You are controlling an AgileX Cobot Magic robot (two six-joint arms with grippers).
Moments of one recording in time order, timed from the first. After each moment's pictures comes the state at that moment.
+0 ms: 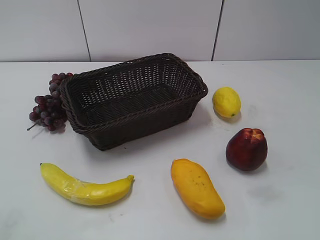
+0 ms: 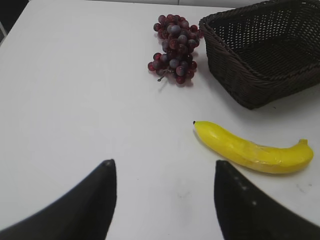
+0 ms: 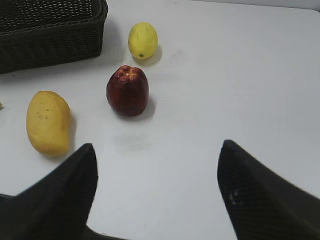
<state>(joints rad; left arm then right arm) -0.02 0.00 -0.48 -0.19 1.08 0.06 0.26 0.00 -0.50 -0.02 1.04 0.06</state>
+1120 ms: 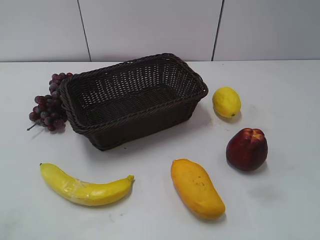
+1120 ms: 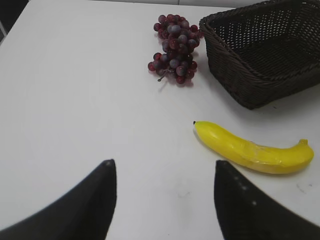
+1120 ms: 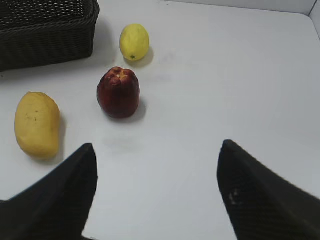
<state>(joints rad) -0.02 0.00 -0.48 -0.19 1.08 0.06 0.26 0.00 -0.50 -0.05 1.03 0.05</state>
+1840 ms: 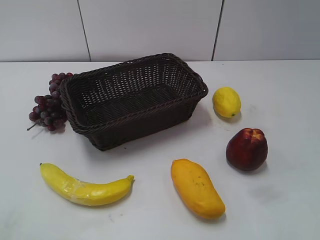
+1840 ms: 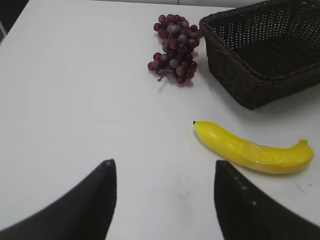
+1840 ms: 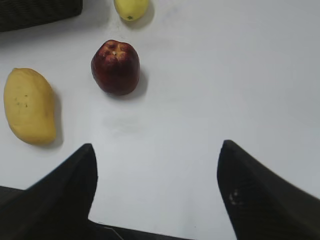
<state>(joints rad) -0.02 0.00 -0.48 -0.19 1.08 0.06 0.26 0.56 -0.67 -0.05 0.99 0.11</state>
